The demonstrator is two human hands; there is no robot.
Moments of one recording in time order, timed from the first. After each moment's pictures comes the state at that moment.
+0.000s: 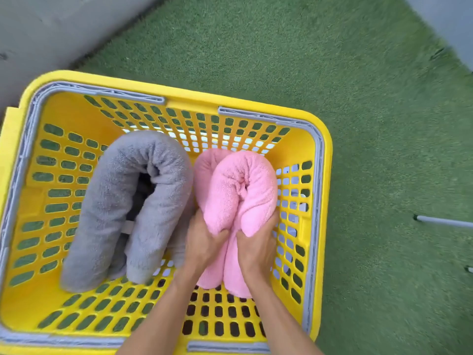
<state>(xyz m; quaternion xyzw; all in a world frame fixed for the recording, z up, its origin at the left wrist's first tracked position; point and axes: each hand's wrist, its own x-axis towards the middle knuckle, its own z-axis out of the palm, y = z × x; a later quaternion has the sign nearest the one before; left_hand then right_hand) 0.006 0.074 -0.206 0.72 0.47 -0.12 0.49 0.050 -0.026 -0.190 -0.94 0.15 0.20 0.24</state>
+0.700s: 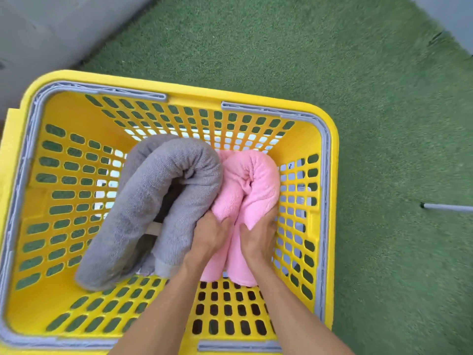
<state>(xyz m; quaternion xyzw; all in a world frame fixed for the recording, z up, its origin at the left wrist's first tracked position) 0.019 0.081 -0.200 0.73 0.47 -0.25 0.44 0.049 -0.016 -0.205 -0.92 0.17 0.28 0.21</state>
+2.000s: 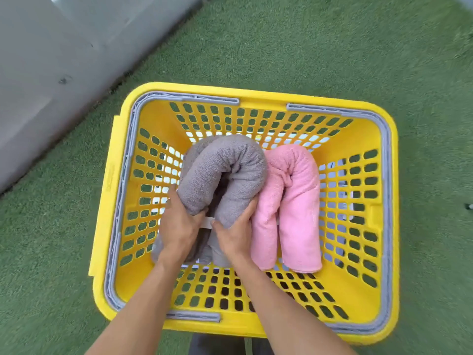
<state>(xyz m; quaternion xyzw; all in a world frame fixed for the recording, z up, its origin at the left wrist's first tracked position) -0.068 0.229 -0.178 0.81 0.48 -0.09 0.32 -0.035 0.113 -0.203 -0.84 0.11 0.29 0.44</state>
